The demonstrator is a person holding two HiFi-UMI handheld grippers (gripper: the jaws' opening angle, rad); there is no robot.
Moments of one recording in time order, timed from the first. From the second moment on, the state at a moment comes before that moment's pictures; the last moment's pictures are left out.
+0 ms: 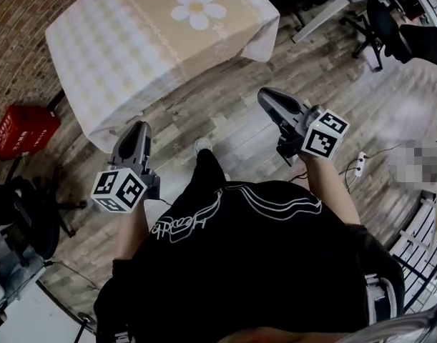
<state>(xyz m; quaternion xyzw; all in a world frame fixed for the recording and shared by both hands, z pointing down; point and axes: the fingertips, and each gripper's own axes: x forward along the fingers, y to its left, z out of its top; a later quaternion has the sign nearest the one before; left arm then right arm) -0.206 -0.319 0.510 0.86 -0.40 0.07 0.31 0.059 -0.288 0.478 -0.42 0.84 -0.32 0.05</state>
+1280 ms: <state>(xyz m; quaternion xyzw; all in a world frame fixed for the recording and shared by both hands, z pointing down) -0.354 -0.321 0.620 0.62 -0.72 0.13 0.30 0.242 -0.464 0.591 -0.46 0.84 -0.24 -0.16</state>
